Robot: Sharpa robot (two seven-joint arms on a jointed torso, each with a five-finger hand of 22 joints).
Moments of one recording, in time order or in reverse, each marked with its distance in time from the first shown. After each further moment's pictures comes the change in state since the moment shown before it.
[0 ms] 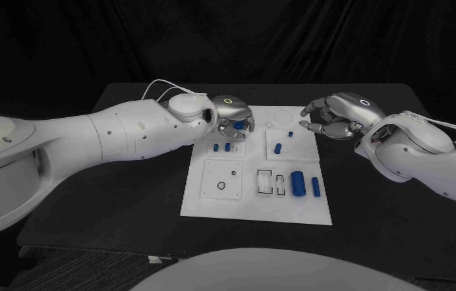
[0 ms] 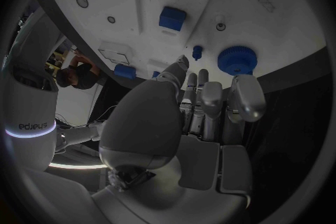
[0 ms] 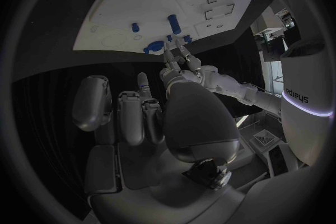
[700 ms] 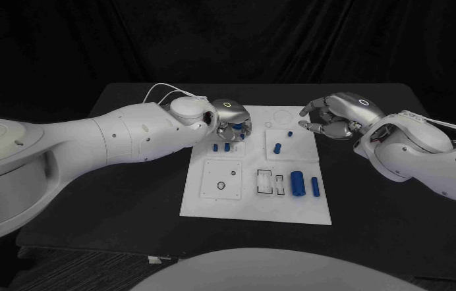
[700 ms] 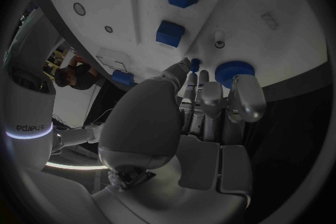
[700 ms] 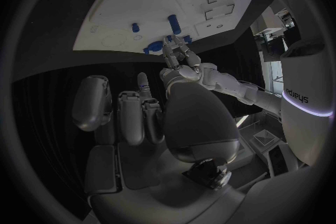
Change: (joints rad) left arm -0.020 0.027 0.000 -0.050 -0.002 0.024 -0.002; left_hand -0.003 -0.018 0.092 0.004 0.078 0.022 0.000 -0.024 -0.041 0.025 0.006 -0.139 -0.083 0.014 0.000 0.000 -0.038 0.000 0.011 -0.004 0.000 0.000; right arm -0.001 0.000 0.000 -0.001 0.000 0.000 0.001; right_hand 0.000 0.000 0.000 0.000 0.000 0.000 0.000 0.000 -0.001 -0.004 0.004 0.000 0.000 0.000 0.000 -0.003 0.000 0.000 0.000 0.000 0.000 0.000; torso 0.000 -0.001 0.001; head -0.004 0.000
